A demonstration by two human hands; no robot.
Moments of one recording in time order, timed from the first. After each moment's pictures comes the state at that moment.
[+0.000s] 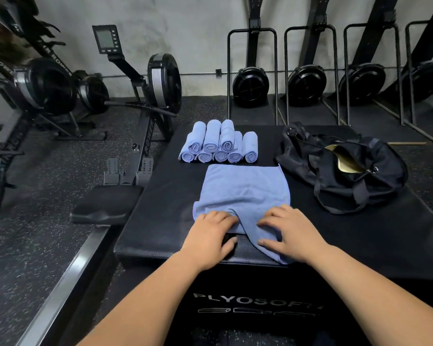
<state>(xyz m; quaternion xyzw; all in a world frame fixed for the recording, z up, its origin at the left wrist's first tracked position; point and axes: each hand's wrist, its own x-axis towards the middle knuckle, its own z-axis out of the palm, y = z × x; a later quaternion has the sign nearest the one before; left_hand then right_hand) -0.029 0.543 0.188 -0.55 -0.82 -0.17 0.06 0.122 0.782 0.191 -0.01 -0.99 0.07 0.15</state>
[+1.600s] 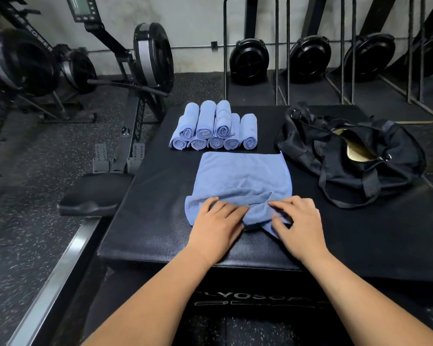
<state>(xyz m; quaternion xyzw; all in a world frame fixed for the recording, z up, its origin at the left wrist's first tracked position) -0.036 0.585 0.163 -0.54 -0.80 -0.20 0.16 0.115 0.779 0.162 -0.24 -0.90 0.21 0.29</state>
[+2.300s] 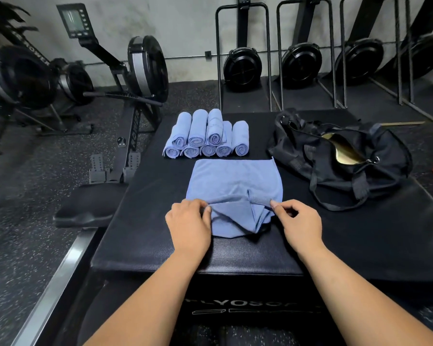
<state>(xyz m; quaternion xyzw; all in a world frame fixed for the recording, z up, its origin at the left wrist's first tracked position) -0.050 0.587 0.179 -0.25 -0.92 -0.28 0.14 0.108 0.800 0.168 -0.37 -0.77 0.41 0.31</state>
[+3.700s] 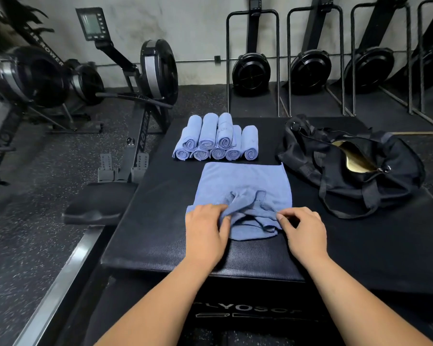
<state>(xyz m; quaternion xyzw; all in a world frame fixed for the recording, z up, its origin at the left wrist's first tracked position) -0.035 0.581 0.181 -0.35 -0.86 -0.34 0.12 0.106 0.793 0.161 -0.35 -0.85 0.29 0.27</state>
